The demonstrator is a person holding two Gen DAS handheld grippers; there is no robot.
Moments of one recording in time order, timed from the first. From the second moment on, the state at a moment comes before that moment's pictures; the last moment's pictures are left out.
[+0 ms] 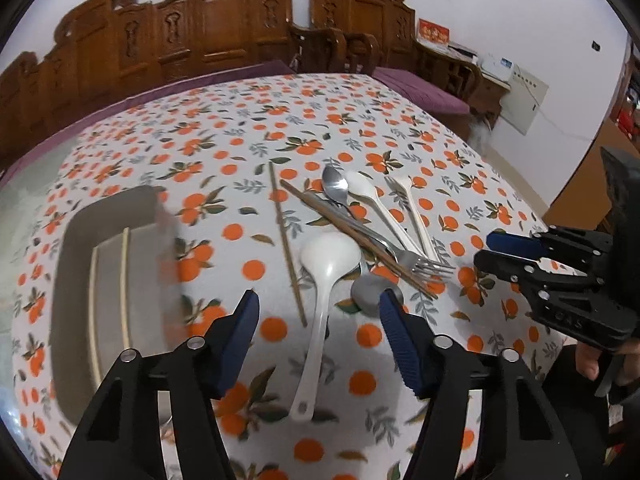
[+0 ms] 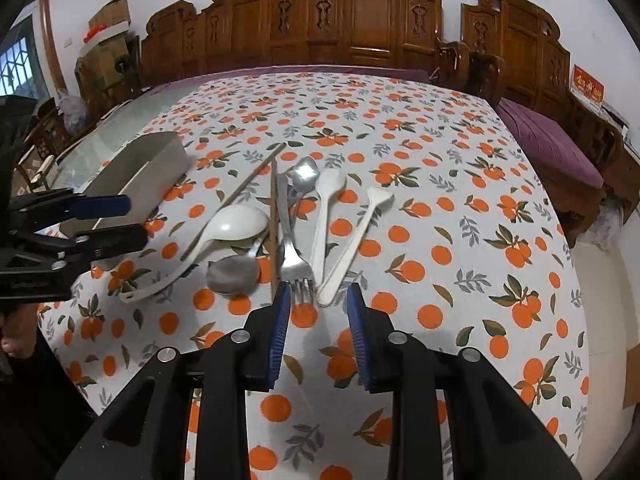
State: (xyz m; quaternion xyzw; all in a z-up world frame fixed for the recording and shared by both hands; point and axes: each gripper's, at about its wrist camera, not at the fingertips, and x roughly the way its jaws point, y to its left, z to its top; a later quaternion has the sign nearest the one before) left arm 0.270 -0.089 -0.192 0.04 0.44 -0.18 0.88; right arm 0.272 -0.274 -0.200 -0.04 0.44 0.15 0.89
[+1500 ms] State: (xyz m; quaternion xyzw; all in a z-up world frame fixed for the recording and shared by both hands) left arm 0.291 -0.088 -0.205 0.01 0.45 -0.21 0.87; right arm 0.368 -0.280 -0.238 0.00 0.49 0.08 0.87
